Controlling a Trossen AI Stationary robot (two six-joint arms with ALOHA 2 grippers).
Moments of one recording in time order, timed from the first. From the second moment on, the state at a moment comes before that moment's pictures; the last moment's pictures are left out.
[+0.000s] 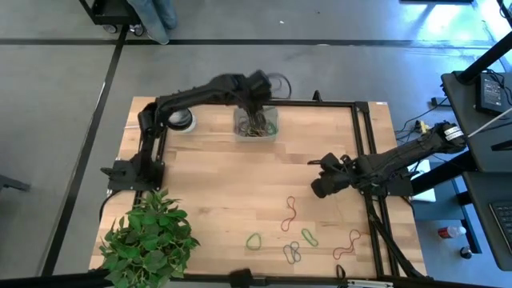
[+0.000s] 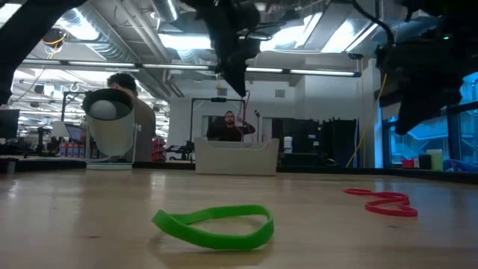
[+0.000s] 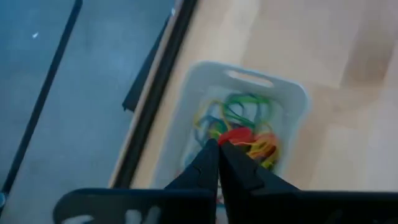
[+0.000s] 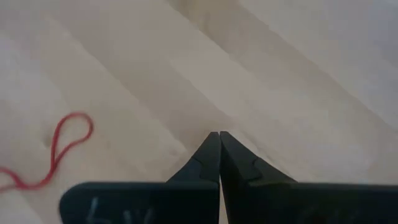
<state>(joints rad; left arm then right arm) 0.44 1.99 1.97 -1.00 -0.15 0.16 0.33 1.14 0.67 -0.80 0.43 1.12</state>
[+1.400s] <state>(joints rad) 0.52 2.19 1.81 -0.79 -0.10 0.11 0.12 1.14 0.67 -0.70 0.43 1.12</state>
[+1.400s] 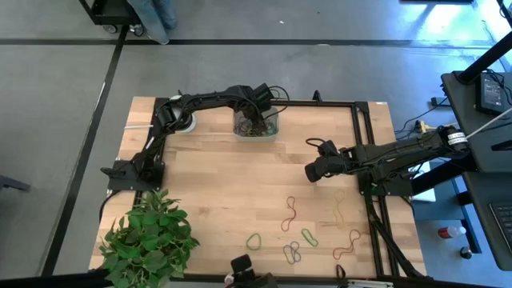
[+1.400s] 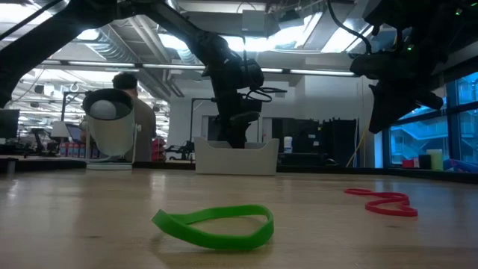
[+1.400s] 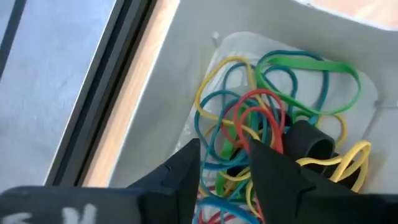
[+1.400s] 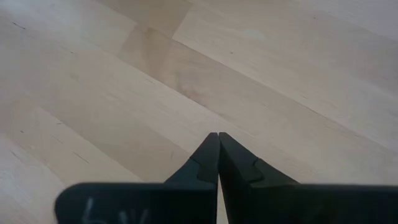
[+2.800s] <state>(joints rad) 0.42 2.03 1.90 -1.01 -0.07 -0.05 0.32 1.07 0.67 -0.73 0.42 1.15</state>
